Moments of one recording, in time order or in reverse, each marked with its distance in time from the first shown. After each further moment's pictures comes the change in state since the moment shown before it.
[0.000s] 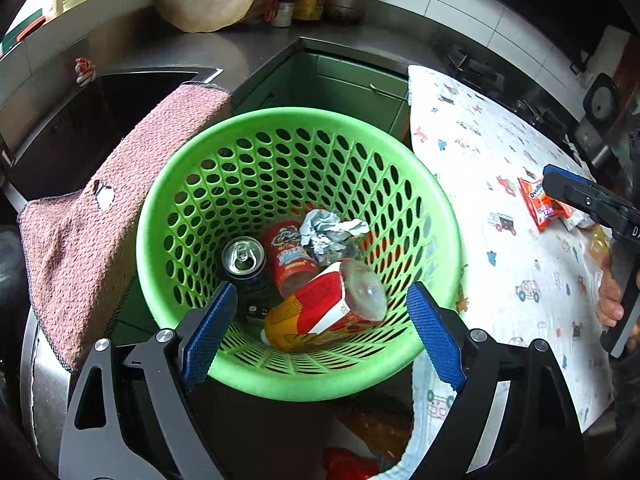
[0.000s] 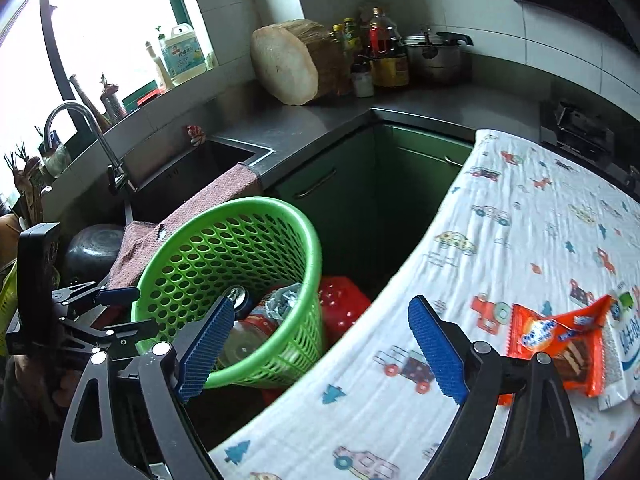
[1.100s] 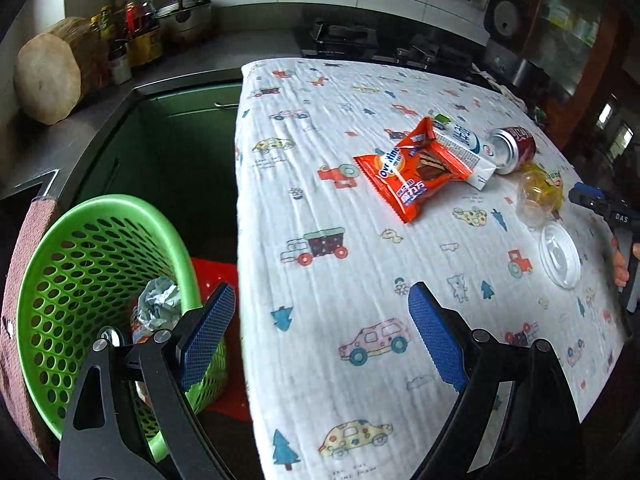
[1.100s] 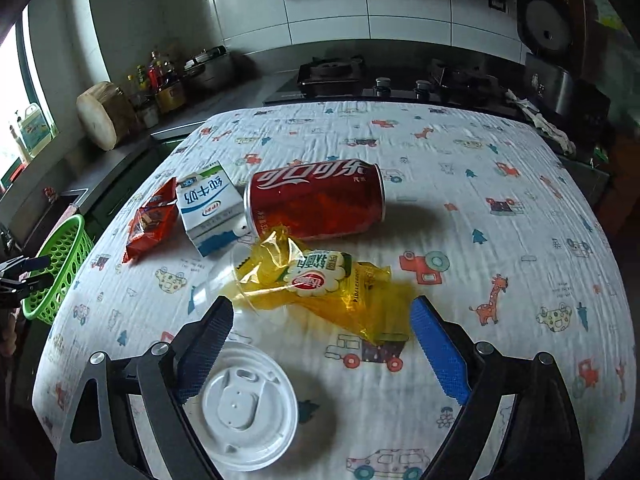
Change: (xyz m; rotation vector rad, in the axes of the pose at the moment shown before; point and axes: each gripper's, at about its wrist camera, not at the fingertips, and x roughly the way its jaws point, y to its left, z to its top) left arm 0.042 -0.200 0.018 0.362 0.002 -0.166; right arm -0.193 -0.259 -0.159 0.290 -0.024 -0.418
